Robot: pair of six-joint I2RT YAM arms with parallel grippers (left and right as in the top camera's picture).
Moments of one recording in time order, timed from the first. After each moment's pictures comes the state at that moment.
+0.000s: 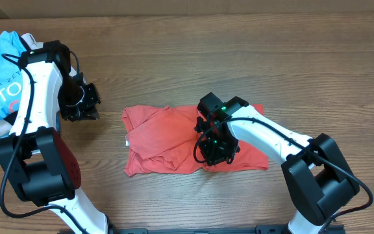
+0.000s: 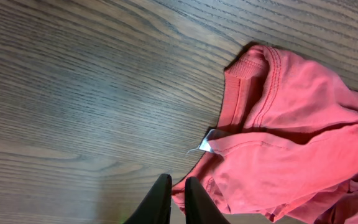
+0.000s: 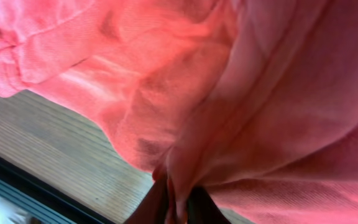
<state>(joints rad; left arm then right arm) 0.21 1.95 1.64 -1.38 0.17 -0.20 0.62 1.85 1.20 -1.03 -0.35 0.15</state>
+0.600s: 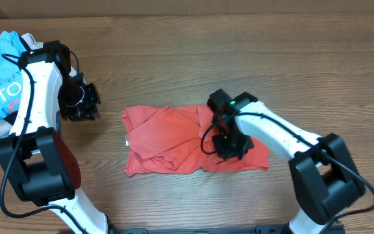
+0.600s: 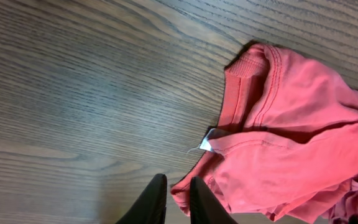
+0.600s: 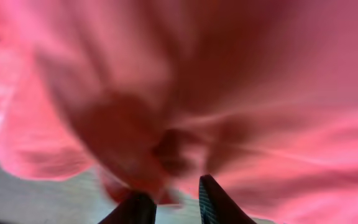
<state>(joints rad) 0.21 1.95 1.64 -1.38 0.17 -0.20 0.55 1.83 1.20 -1.10 -0.13 0.25</state>
